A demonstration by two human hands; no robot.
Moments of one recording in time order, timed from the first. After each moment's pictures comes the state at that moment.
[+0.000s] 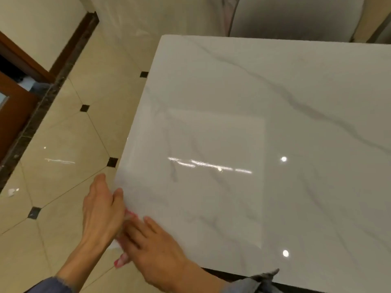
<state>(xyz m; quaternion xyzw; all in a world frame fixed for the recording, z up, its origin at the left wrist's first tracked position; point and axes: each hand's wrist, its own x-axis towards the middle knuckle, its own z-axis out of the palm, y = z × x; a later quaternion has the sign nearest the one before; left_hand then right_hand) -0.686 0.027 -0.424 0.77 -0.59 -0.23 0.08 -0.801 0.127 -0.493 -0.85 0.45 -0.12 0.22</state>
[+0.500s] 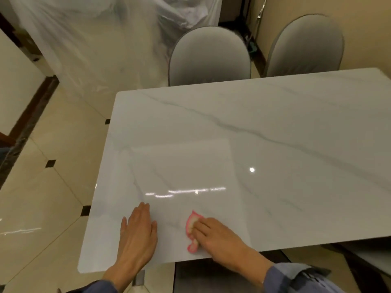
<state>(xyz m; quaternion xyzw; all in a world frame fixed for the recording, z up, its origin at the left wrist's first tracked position) -0.785 0.098 -0.400 0.58 -0.78 -0.22 -0.08 -0.990 0.214 -0.445 -0.79 0.58 -0.01 0.22</state>
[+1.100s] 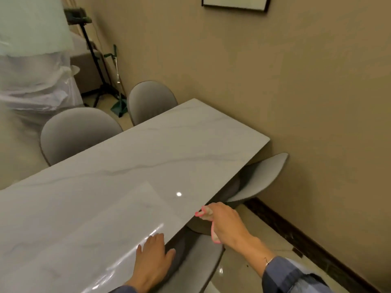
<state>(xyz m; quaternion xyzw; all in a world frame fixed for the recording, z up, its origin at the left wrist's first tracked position) -0.908 0.268 -0.294 0.23 -0.93 -0.20 -0.19 -1.049 0.449 -0.270 -0.24 0.92 -0.22 0.22</state>
